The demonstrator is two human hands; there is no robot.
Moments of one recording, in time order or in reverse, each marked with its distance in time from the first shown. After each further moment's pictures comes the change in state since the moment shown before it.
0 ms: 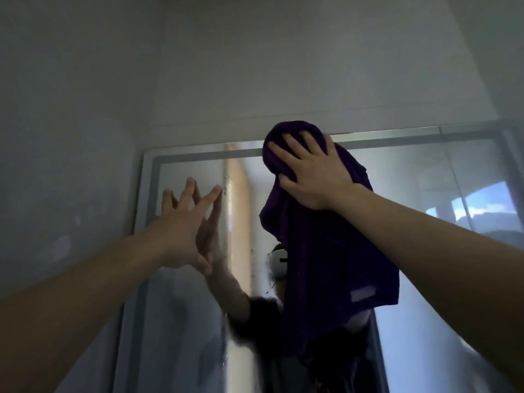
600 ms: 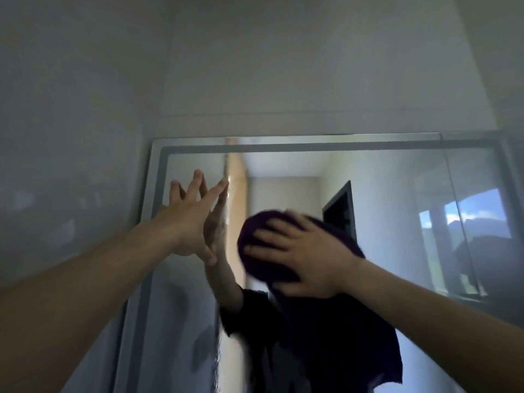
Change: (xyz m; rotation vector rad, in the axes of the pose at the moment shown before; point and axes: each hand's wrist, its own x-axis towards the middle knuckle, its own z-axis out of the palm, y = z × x) left_hand -0.006 0.006 -0.004 -0.008 -0.026 -0.037; right_hand -0.103 -0.050 0.024 -0.030 -0.178 -0.586
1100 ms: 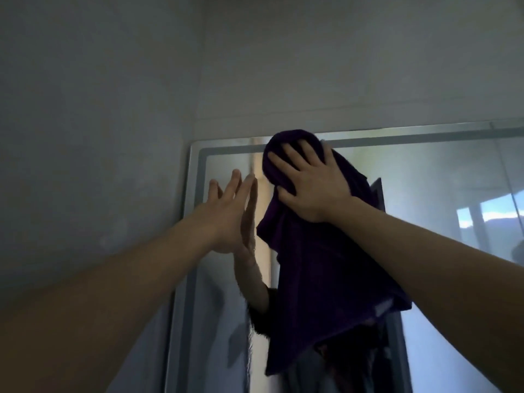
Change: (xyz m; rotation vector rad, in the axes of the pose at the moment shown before) left_hand 0.005 -0.017 -0.006 0.089 0.007 0.077; right_hand 0.112 0.036 -0.032 0.010 0.193 0.504
